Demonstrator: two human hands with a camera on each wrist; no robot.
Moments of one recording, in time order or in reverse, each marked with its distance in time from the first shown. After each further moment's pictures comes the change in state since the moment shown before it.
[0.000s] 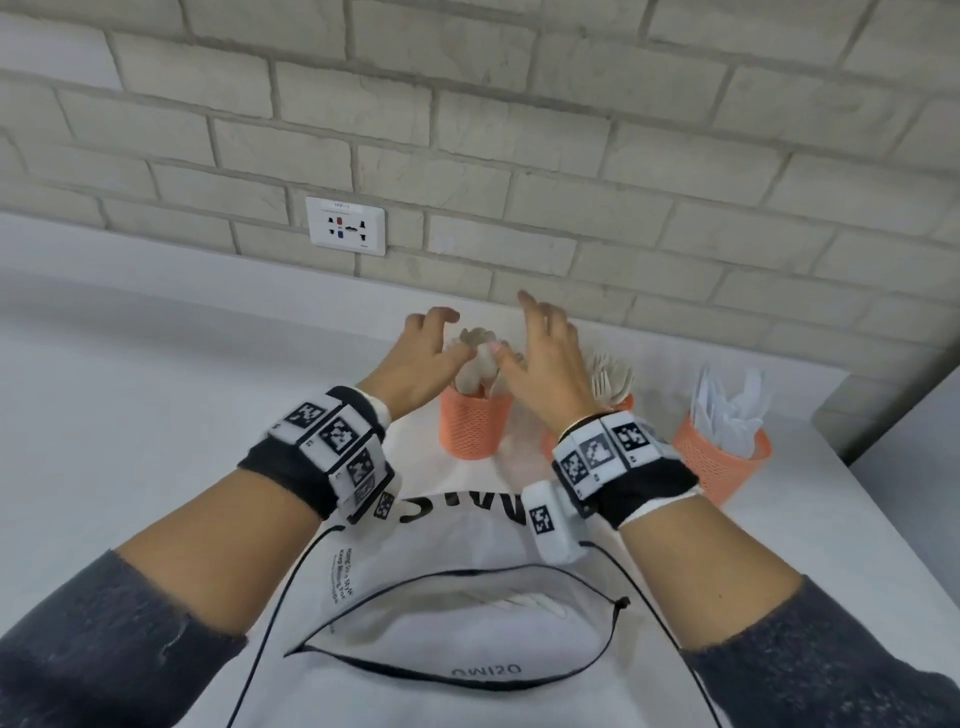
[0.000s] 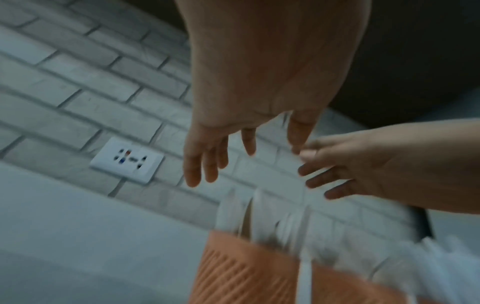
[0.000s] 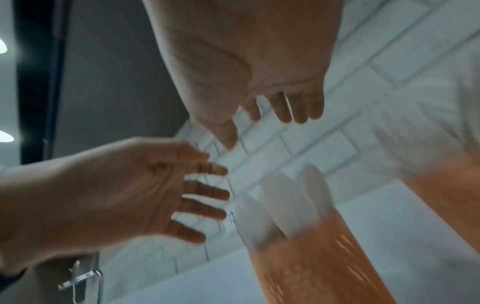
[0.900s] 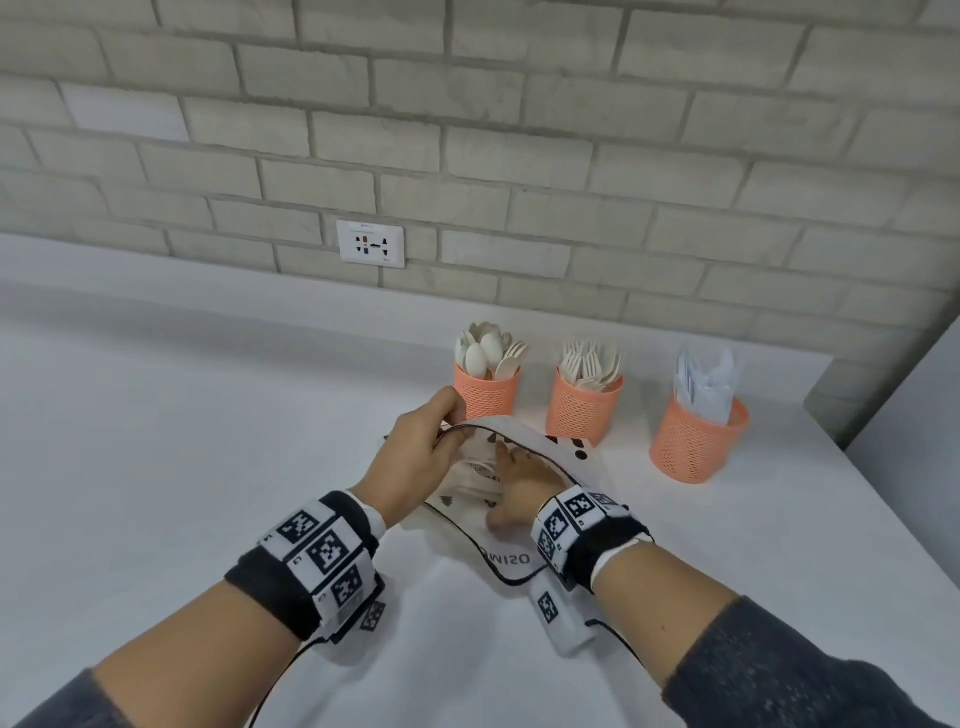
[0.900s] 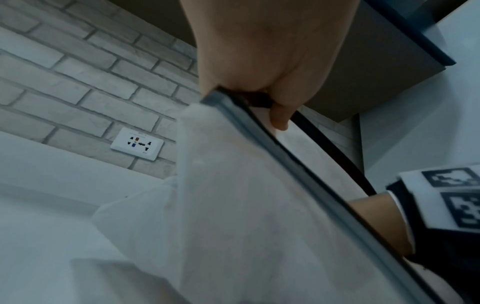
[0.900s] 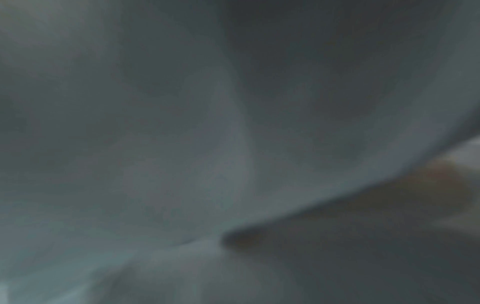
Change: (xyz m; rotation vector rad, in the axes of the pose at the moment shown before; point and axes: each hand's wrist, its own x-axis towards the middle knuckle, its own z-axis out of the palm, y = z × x) left_hand -0.122 -0.016 0.030 -0.064 0.151 0.256; right_hand -0.103 0.026 0.069 -0.334 -0.581 0.118
